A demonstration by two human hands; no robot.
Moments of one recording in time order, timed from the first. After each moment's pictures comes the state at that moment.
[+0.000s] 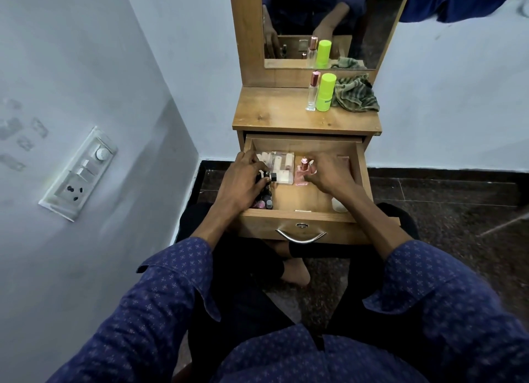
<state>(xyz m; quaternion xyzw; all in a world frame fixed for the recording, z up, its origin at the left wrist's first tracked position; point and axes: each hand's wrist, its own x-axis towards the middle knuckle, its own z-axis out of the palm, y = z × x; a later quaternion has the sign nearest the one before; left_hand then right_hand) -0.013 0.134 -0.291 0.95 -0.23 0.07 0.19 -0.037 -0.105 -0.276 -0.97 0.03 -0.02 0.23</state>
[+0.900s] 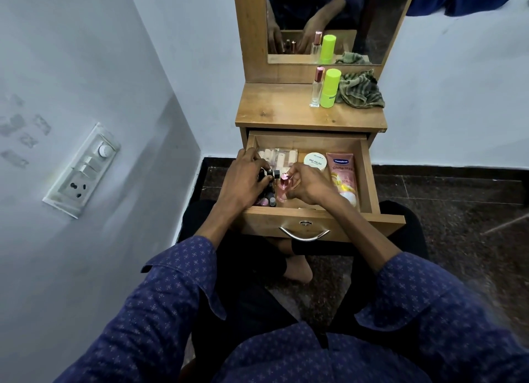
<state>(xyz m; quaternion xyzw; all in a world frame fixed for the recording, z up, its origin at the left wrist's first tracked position) -0.010 0.134 -0.297 0.96 -0.22 0.09 0.17 -0.047 -0.061 -0.289 -0.93 0.06 0.13 0.35</state>
